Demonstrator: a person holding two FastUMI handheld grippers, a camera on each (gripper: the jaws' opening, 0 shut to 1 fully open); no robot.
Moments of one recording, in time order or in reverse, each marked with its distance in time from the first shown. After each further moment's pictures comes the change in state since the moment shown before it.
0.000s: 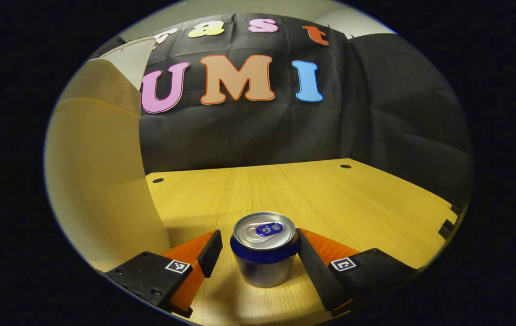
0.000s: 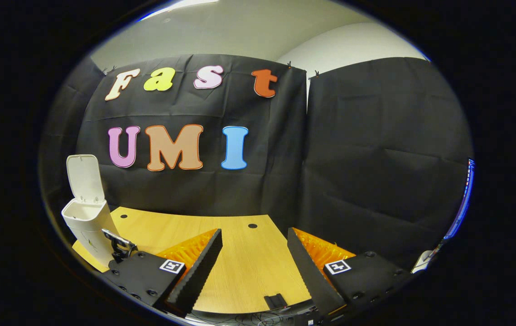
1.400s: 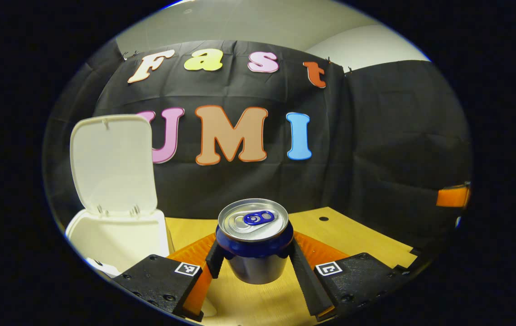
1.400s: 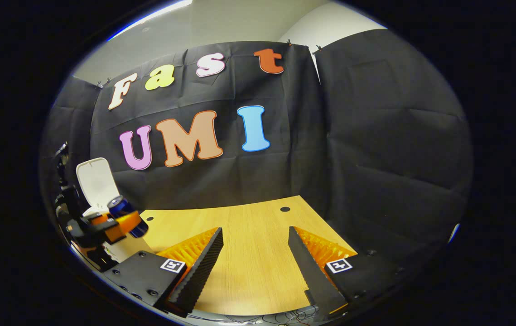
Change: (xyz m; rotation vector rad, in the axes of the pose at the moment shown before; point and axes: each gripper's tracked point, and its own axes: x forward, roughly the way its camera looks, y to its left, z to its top) left arm -0.091 0.036 0.245 -0.030 -0.226 -0.097; right arm 0.060 0.043 -0.052 0.138 0.093 0.187
